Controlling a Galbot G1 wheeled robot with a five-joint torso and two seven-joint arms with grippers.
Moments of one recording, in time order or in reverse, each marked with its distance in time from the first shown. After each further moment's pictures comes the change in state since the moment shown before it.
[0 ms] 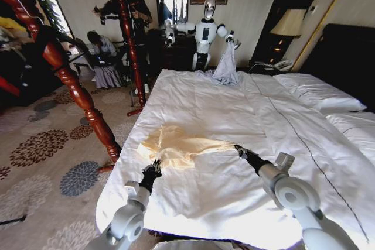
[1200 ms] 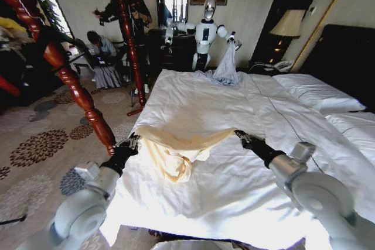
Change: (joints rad) left arm -0.182 0.246 -0.164 -0.057 -0.269 0.086 -0.037; right arm 0.202 -0.185 -0.103 -0.081 -0.007 0.014 -0.063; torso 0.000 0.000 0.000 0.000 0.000
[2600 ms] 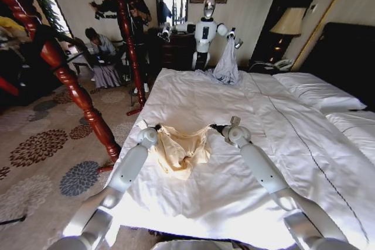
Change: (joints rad) left arm -0.744 -0.530 0.317 1.072 -0.316 0.177 -0.453; right arm 0.759 0.320 -0.515 -0.913 0.082 -0.078 0.142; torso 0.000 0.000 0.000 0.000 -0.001
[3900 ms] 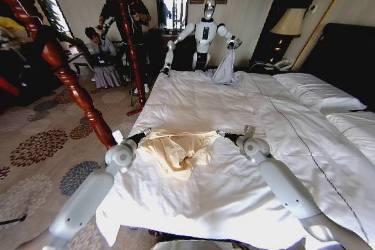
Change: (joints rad) left arm 0.402 0.348 -0.061 -0.641 -0.061 -0.035 0.210; right arm -0.247 -0.161 0.139 0.244 -0.063 0.004 -0.049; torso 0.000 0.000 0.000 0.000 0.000
